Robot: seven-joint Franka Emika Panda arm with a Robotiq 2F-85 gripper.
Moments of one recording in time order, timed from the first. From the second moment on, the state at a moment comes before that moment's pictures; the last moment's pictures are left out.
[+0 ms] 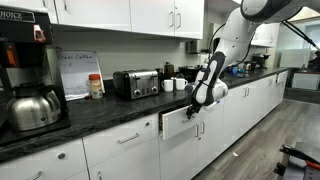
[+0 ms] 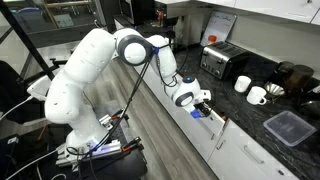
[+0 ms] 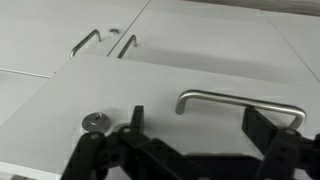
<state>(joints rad) -0.11 0.83 -0.12 -1.94 -0.11 3.18 -0.18</state>
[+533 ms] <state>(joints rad) -0.12 0.91 -0.11 -1.81 -0.13 3.18 -0.18</state>
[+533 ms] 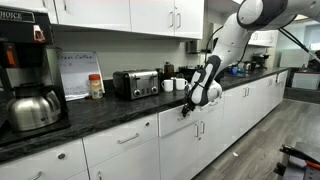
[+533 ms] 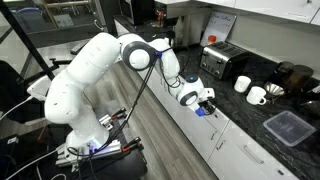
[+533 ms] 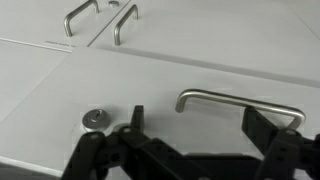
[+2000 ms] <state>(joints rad) -0.13 0.75 -0.01 -1.80 -0.14 2.88 -0.18</state>
